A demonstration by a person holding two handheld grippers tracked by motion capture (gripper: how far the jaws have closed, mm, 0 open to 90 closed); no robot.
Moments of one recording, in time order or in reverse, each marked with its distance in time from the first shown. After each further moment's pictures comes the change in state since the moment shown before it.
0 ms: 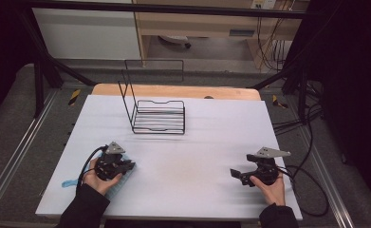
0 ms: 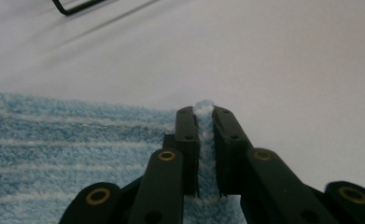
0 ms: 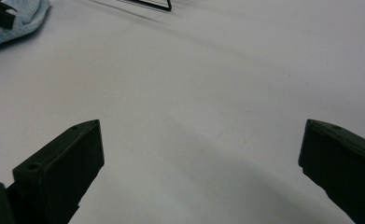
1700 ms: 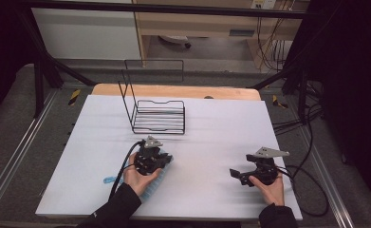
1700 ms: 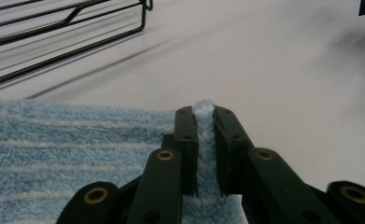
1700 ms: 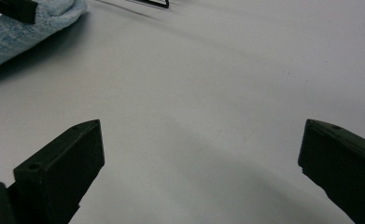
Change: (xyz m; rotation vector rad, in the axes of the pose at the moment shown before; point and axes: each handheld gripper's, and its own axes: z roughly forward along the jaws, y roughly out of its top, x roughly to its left) left arm -0.085 0.062 0.056 -0.081 -0.073 -0.030; right arm 0.000 0.000 0.002 0.007 -0.012 -0.008
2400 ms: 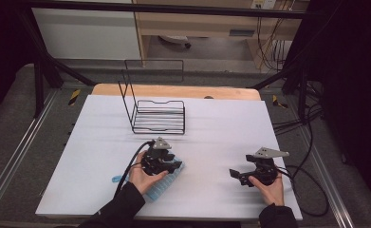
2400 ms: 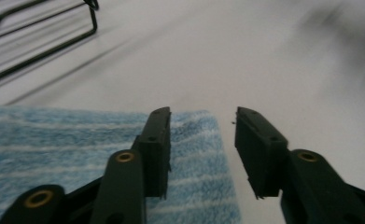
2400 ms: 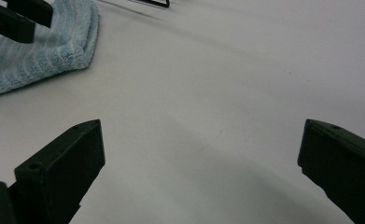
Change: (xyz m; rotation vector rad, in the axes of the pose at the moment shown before) left arm 0.000 0.005 0.000 0.026 -0.096 0.116; right arm 0.001 0.000 0.000 0.002 -0.001 0.001
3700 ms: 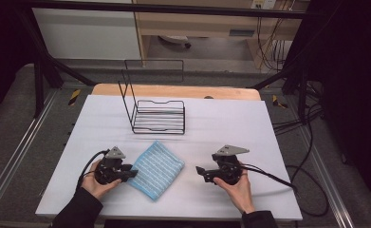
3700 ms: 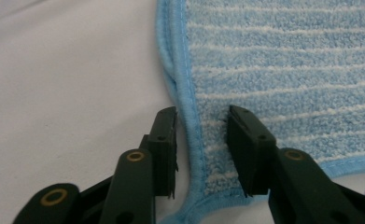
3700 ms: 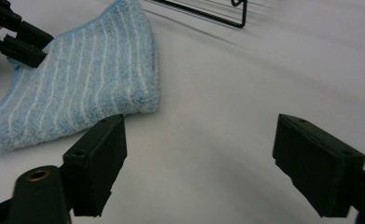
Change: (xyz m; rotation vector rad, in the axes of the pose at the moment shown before) left arm 0.075 -0.088 -0.057 0.121 0.053 -0.036; right arm 0.088 0.041 0.062 0.039 -0.005 -0.023
